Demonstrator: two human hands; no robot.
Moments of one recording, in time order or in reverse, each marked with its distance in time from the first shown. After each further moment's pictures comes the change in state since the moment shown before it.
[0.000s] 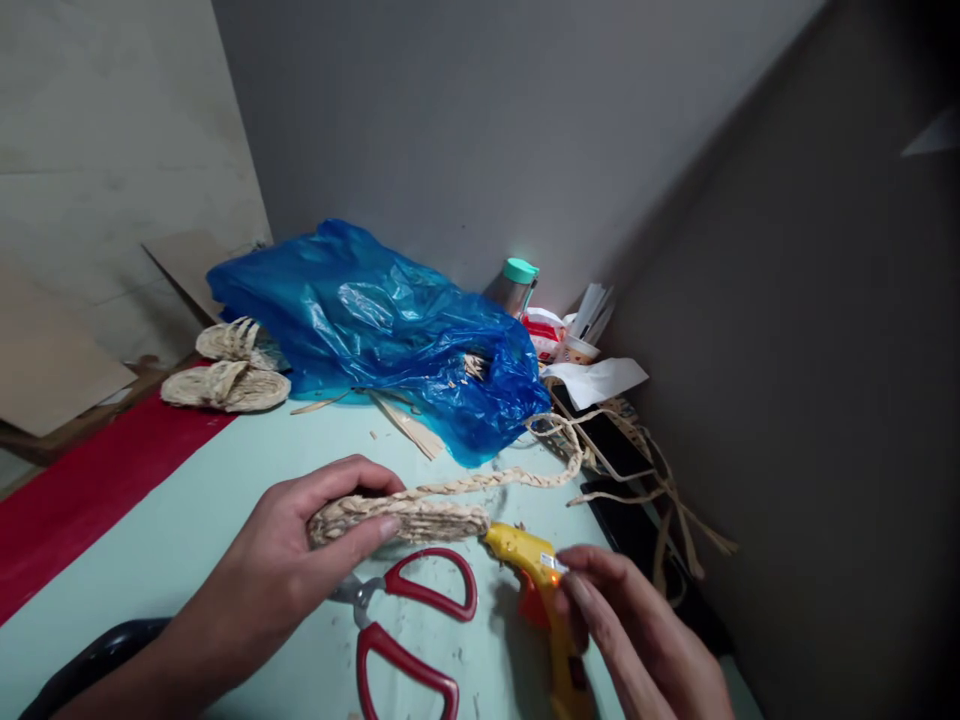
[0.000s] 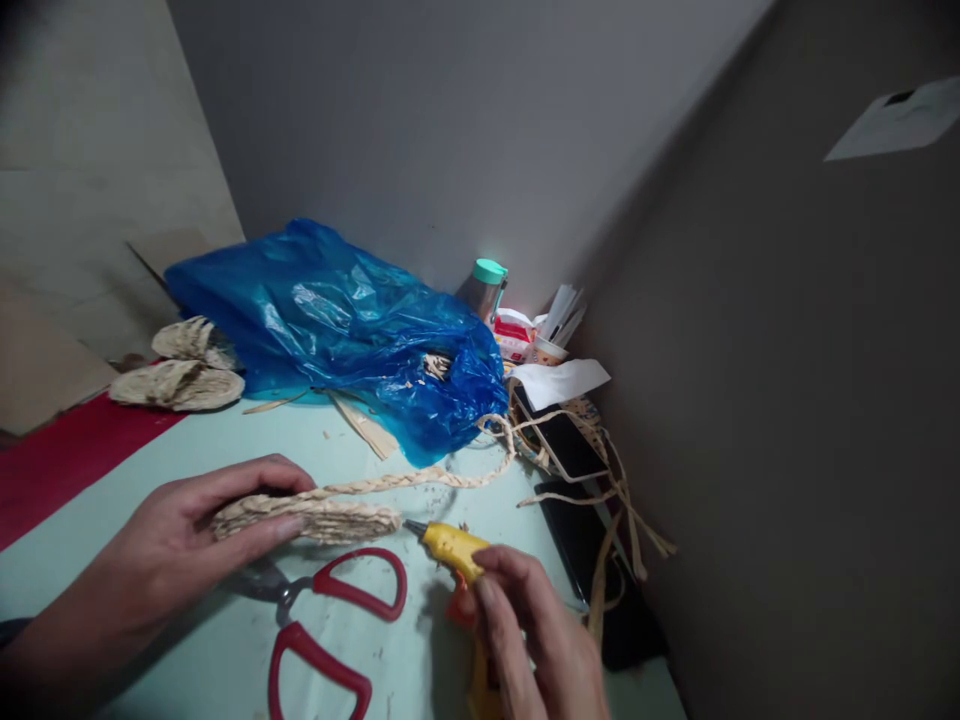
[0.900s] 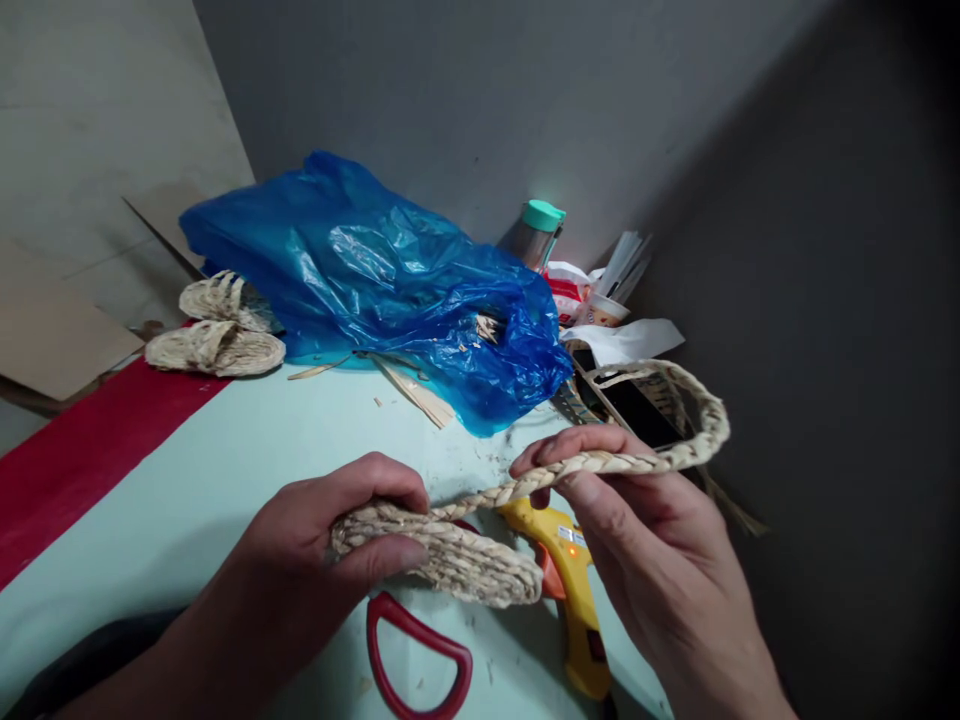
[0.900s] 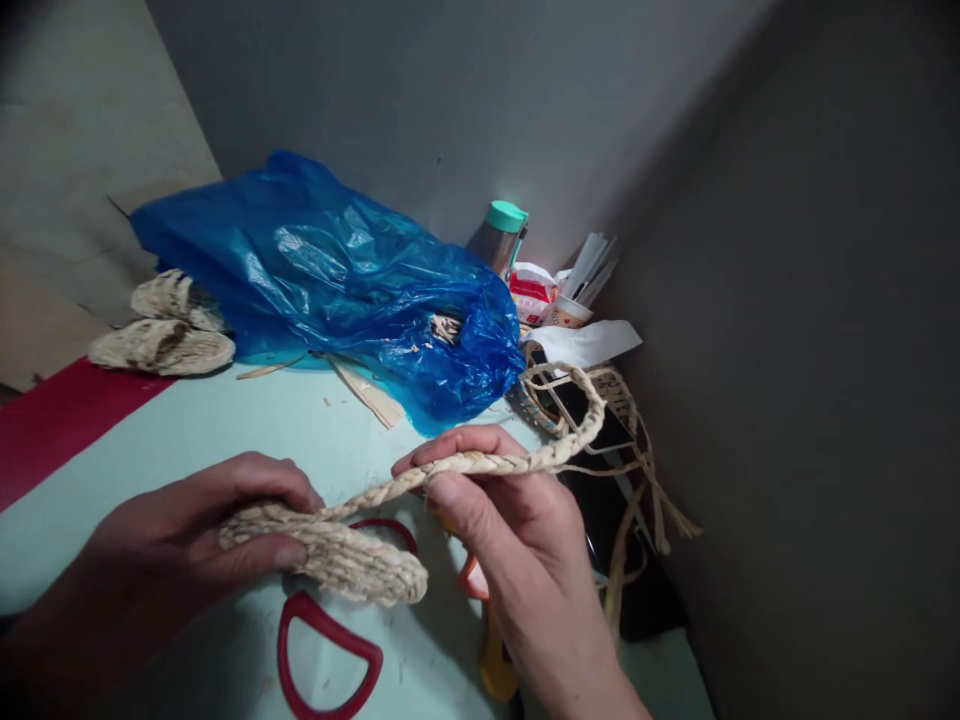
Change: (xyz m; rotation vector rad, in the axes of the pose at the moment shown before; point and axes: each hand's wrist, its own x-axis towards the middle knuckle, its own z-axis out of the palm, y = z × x) left_hand -0.008 -0.004 0.015 0.028 -0.028 0.133; right_hand 0.061 -0.057 0.018 0.656 -0.183 -0.037
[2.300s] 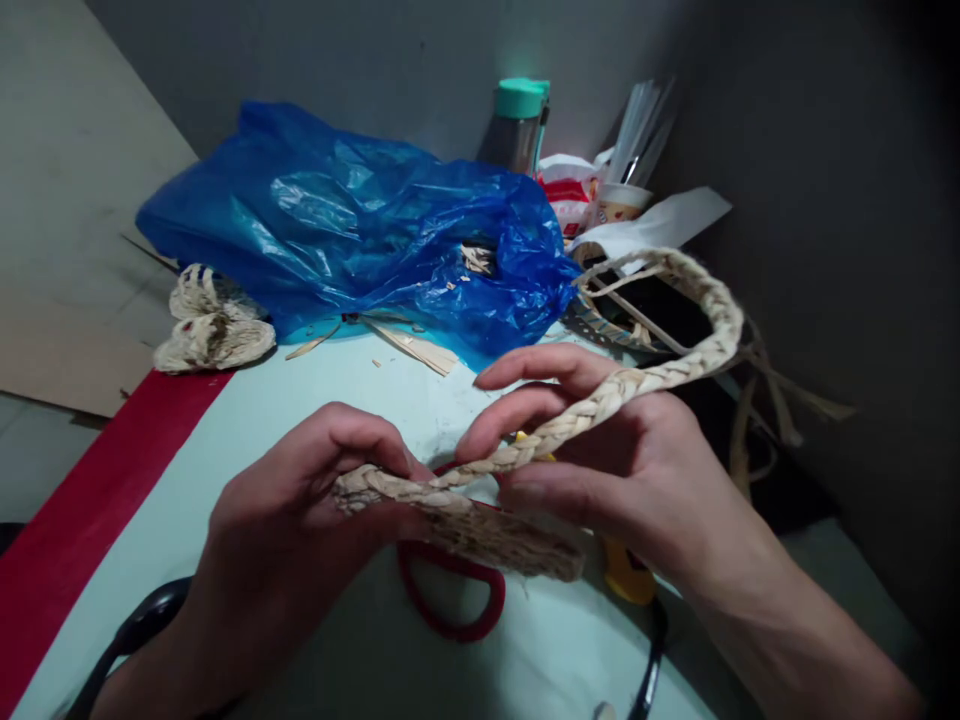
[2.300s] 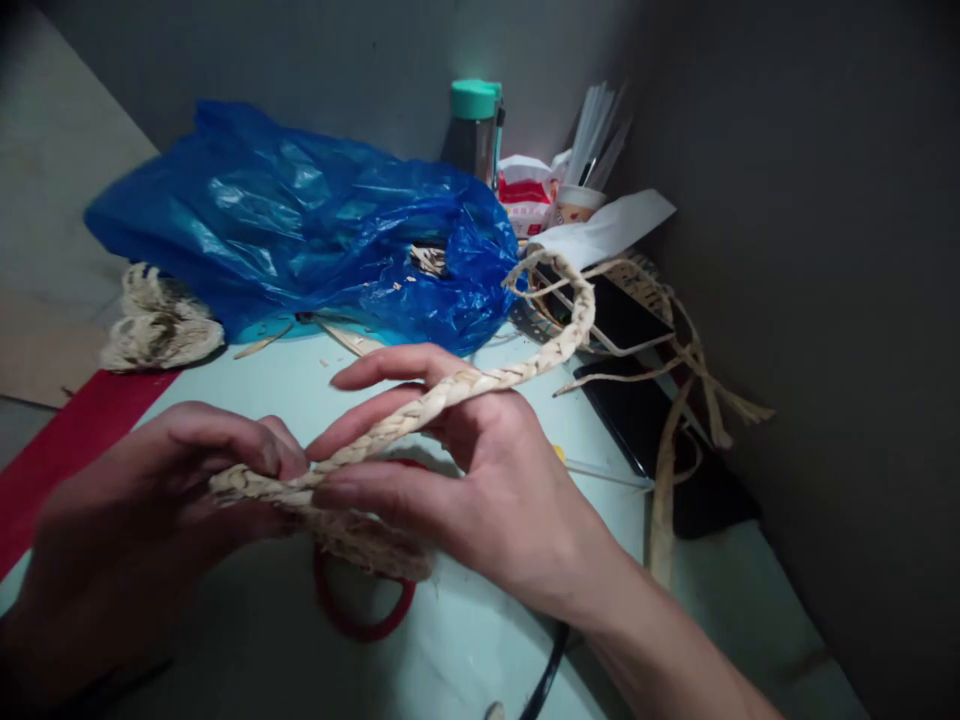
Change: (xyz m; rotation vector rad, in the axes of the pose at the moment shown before) left_hand -0.011 0.010 0.000 -0.037 -0.011 0.025; right_hand 0.000 0.007 0.005 0.068 -0.157 0.089
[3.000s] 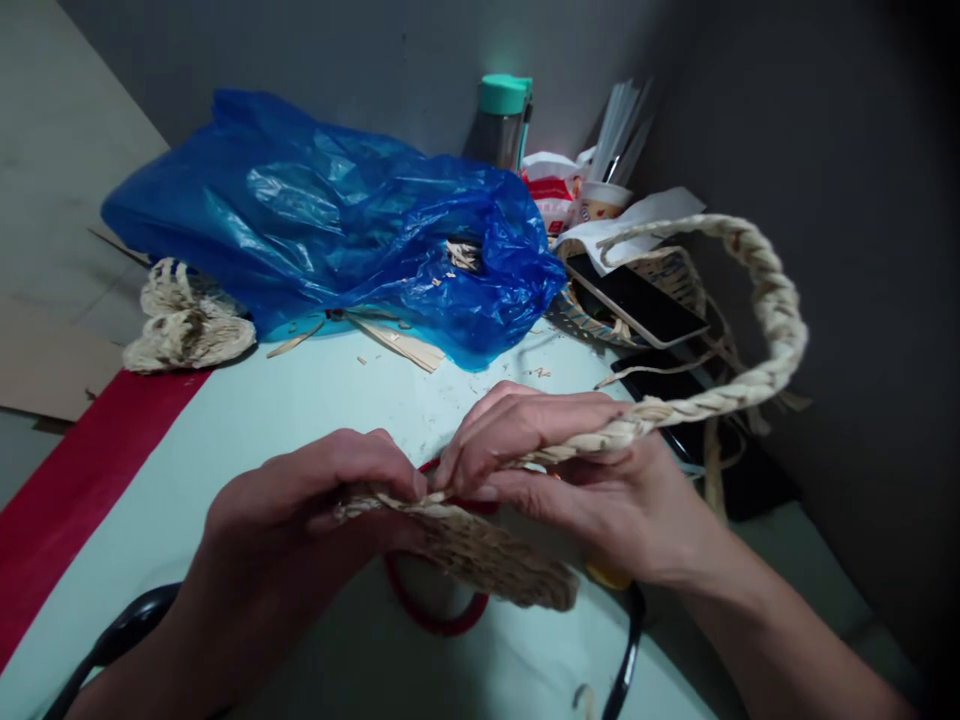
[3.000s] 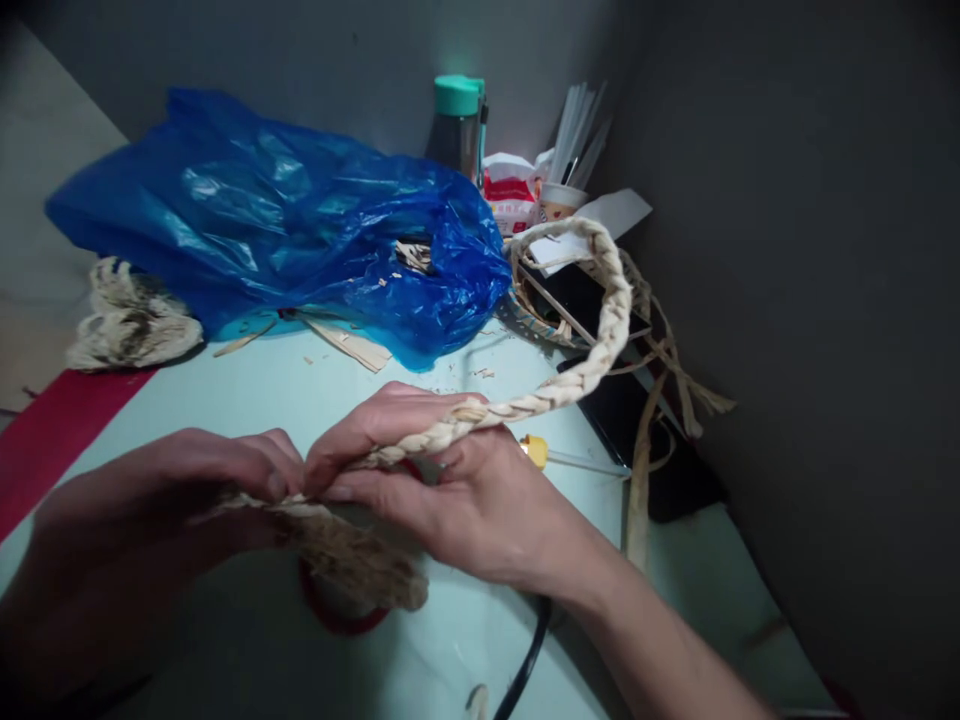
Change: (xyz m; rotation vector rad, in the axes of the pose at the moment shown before) left_hand -0.002 -0.008 0.001 -0.046 -0.125 0.135; right_hand 0.000 0.006 -0.007 -0.282 -0.212 -0.300
